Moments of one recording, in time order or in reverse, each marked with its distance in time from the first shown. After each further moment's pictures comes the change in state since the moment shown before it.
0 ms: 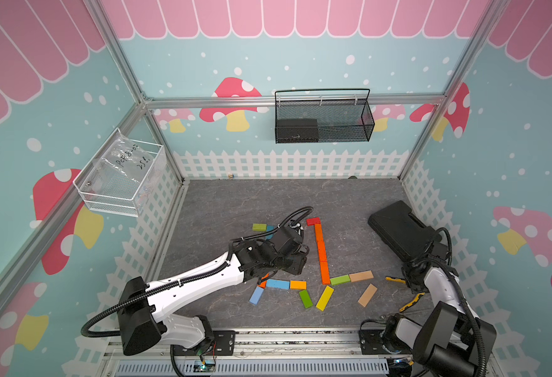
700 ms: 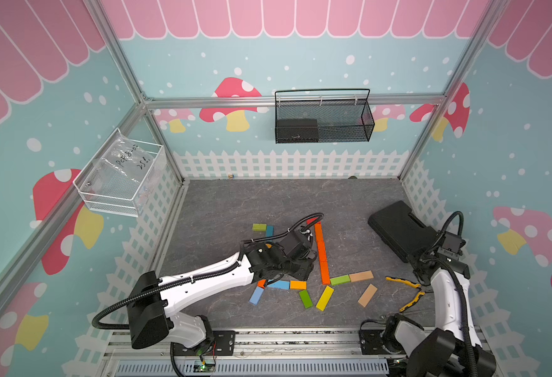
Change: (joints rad) left arm -0.049 0.064 0.014 0.018 0.043 0.022; right arm 0.071 -0.163 0.148 -0.161 -0.038 -0.249
